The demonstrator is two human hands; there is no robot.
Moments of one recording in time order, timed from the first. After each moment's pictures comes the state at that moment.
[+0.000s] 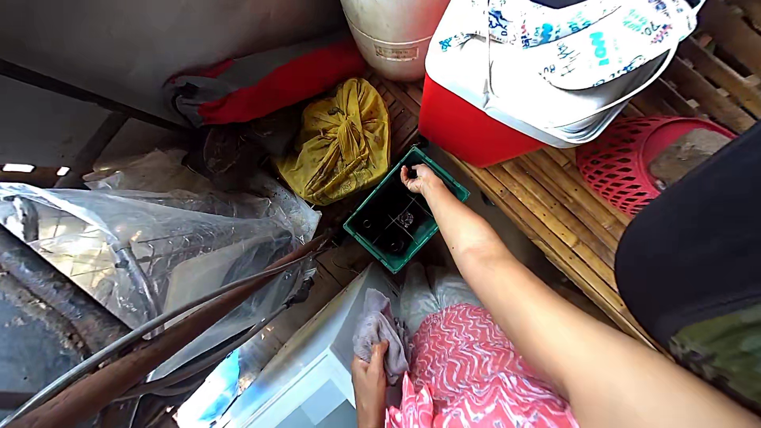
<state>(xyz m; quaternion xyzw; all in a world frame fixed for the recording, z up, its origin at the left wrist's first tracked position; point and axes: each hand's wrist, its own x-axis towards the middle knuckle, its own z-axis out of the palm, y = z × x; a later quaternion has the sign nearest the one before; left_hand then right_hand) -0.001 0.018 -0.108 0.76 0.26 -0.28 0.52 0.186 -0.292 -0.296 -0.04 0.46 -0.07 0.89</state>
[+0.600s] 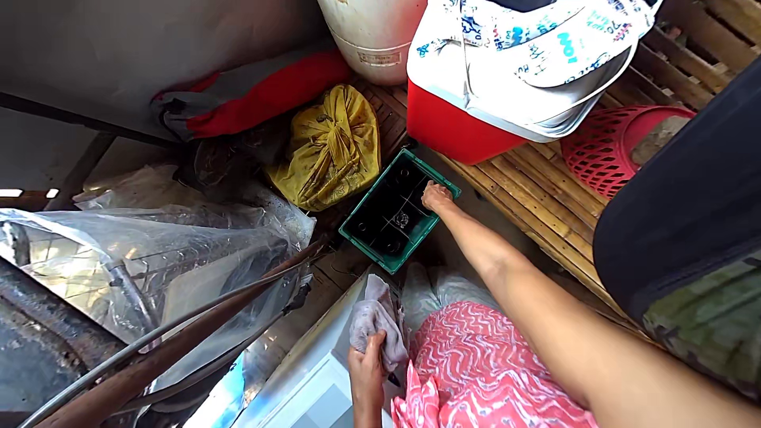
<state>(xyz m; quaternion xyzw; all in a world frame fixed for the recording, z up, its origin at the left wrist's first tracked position) 0.020 0.010 -0.105 0.72 0.24 -0.29 0.58 0.142 -0.308 -0.327 -0.79 0.42 0.36 0.26</state>
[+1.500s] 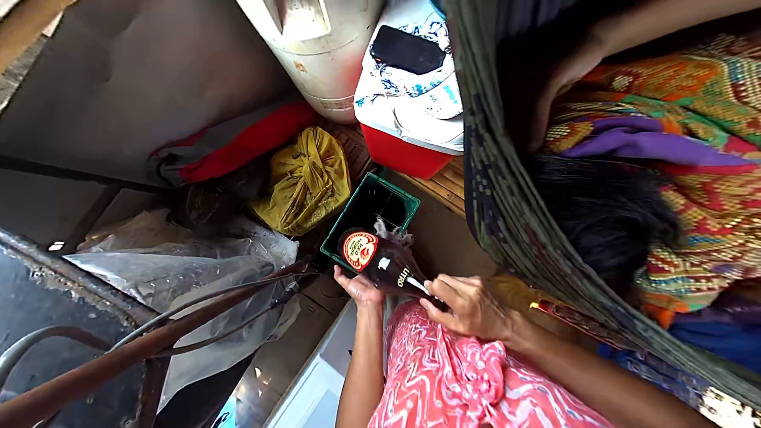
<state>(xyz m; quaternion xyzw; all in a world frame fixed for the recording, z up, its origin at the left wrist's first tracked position) 0.079 -0.101 -0.153 0.29 0.35 -0.29 0.84 -0.070 -0.225 -0.052 -0.93 0.05 -0.22 0.29</state>
